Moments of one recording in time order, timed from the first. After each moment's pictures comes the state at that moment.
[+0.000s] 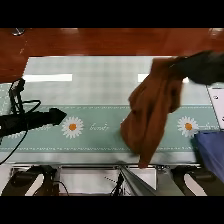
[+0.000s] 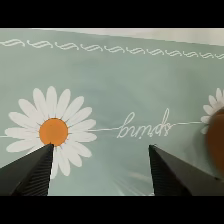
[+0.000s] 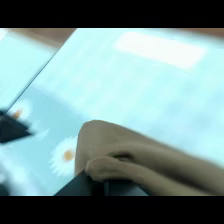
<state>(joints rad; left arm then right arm) -0.06 -0.58 0.61 1.14 -1.09 -1.59 0.05 -0.85 1.21 -0.67 1.25 1.16</state>
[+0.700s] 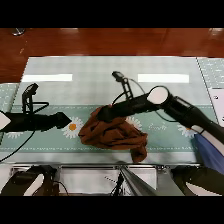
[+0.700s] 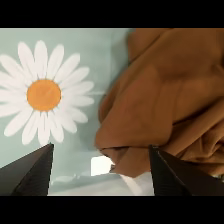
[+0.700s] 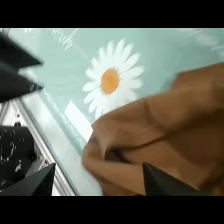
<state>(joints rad) -0.06 -0.70 0.61 1.11 -1.21 -1.58 0.54 -1.27 1.03 -0.60 0.91 1.19</state>
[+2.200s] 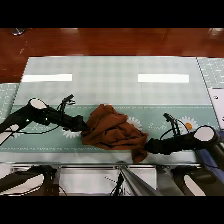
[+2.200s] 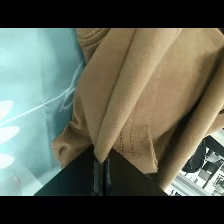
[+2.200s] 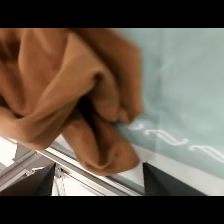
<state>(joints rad) -0.09 -1.30 0.61 0.65 -1.18 -1.14 0.10 -0.75 0.28 -0.85 1.22 1.41</state>
